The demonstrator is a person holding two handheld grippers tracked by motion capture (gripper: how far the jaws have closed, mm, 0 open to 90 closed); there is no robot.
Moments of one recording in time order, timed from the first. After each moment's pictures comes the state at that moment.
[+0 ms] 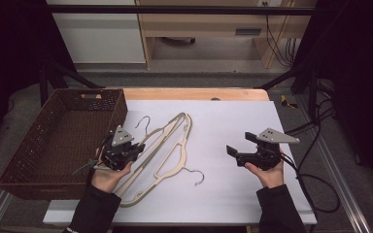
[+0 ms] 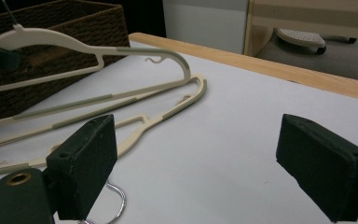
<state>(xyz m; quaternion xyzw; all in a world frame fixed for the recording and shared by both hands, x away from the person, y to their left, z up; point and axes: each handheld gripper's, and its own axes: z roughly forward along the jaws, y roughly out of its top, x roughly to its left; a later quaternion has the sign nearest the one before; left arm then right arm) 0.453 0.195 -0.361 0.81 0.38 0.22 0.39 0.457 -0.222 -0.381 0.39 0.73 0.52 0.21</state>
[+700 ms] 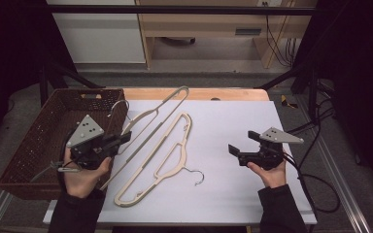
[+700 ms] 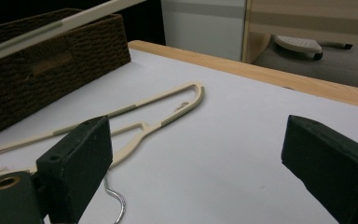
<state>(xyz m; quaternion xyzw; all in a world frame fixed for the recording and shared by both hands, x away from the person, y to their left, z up) 0.413 0.223 -0.275 0.77 0.33 0.26 0.49 0.455 -0.227 -0.376 0.39 0.72 0.53 0.22</state>
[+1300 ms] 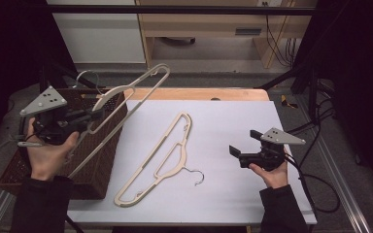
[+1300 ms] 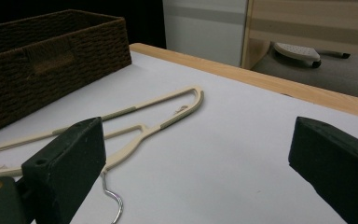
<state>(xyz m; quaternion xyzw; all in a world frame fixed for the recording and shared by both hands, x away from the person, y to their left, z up) 0.442 0.287 -0.232 0.75 0.35 0.27 0.49 0.452 -0.228 -0.374 0.38 0.72 0.53 0.23</state>
